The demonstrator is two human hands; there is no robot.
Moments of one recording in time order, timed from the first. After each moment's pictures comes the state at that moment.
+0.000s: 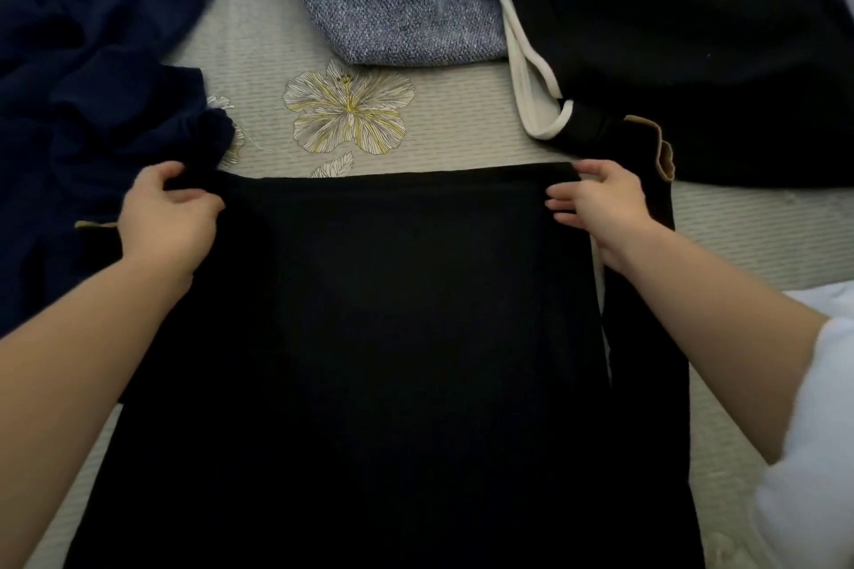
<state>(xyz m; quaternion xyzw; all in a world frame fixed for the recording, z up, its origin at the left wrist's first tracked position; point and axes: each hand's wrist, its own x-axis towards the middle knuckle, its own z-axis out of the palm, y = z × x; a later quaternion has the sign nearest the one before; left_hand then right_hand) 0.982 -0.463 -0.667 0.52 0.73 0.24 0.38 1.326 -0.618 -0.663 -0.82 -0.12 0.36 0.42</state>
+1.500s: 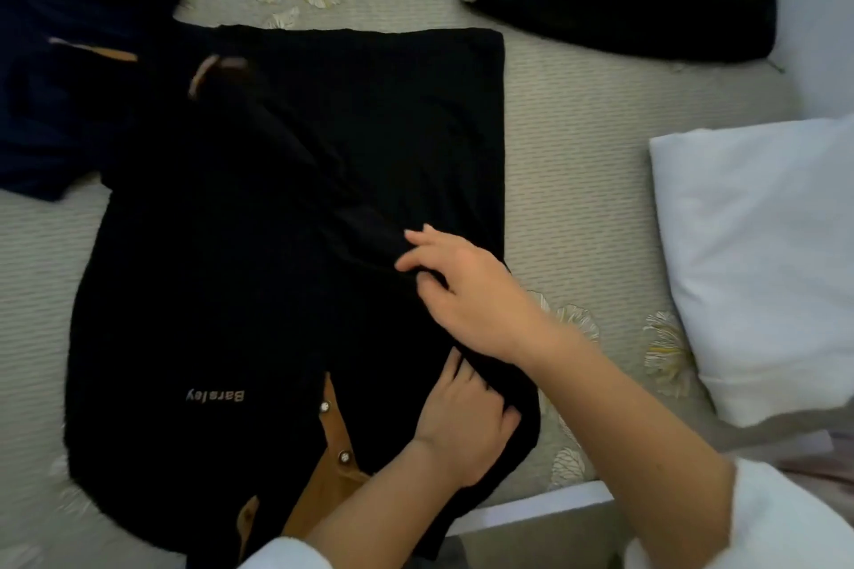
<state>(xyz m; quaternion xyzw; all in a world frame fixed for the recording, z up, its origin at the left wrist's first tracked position) 1.073 -0.910 -0.662 0.92 0.23 -0.15 0.28 1.177 -0.837 -0.589 -0.70 -0.56 0.40 0.19</state>
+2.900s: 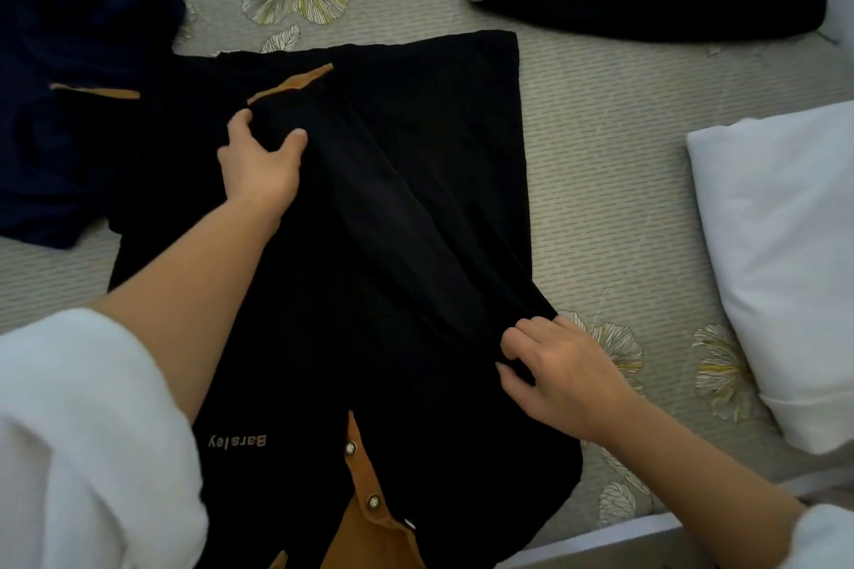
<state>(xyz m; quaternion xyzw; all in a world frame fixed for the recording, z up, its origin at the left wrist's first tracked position) 1.037 -0.602 -0.660 0.56 0.71 0.15 0.39 1.208 -0.907 -0.644 -0.69 -0.70 0.18 0.09</state>
